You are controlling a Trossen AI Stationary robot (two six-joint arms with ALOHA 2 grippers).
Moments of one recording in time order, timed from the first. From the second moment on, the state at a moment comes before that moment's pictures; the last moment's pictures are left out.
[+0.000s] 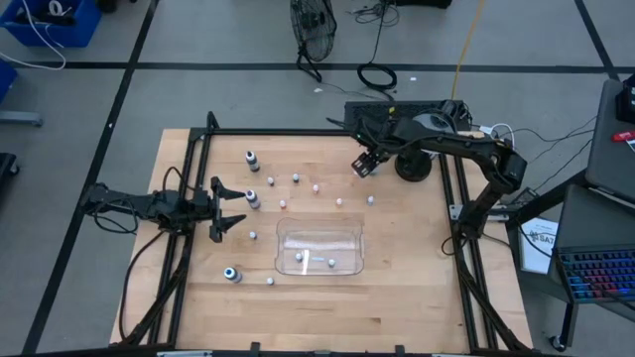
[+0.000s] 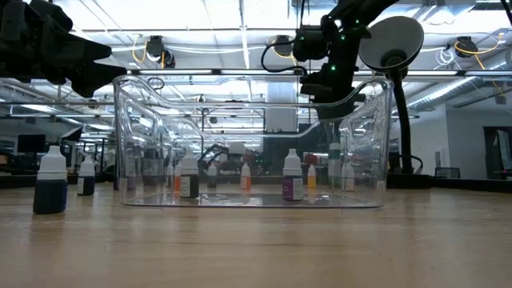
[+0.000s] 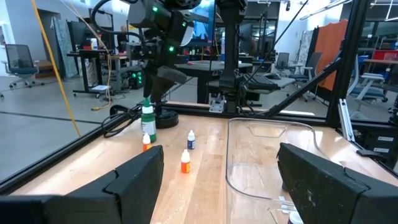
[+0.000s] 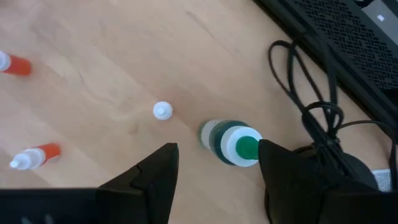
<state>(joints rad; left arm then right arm) -0.20 0.03 0.01 0.08 -0.32 -0.03 -0.49 1.68 1.35 -0.94 0.21 0.33</state>
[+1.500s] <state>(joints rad) -0.20 0.03 0.01 0.08 -0.32 -0.03 -0.49 1.68 1.26 -0.89 0.26 0.33</state>
